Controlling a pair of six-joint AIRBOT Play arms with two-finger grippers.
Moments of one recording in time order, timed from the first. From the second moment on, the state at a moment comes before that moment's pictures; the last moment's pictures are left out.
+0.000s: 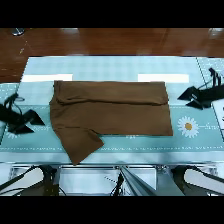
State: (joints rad) left arm 0.52 -1.19 0.78 1.24 -1.44 -1.41; right arm -0.42 -1.30 0.98 -1.04 1.21 1.36
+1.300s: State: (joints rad) left arm 0.30 -1.01 0.33 0.82 -1.10 -1.21; right arm -0.58 -1.12 0.52 -1.05 1.24 1.38
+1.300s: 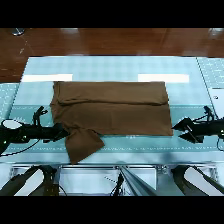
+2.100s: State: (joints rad) left arm 0.29 -1.10 0.68 0.81 -1.12 -1.24; right arm -0.37 -1.28 0.85 -0.90 1.18 1.29
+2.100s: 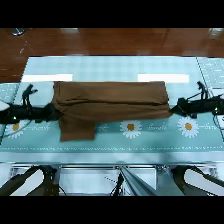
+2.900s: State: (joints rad) left arm 0.20 -1.81 1.56 0.81 -1.26 -1.50; right arm -0.31 -1.76 1.40 -0.75 1.14 1.35
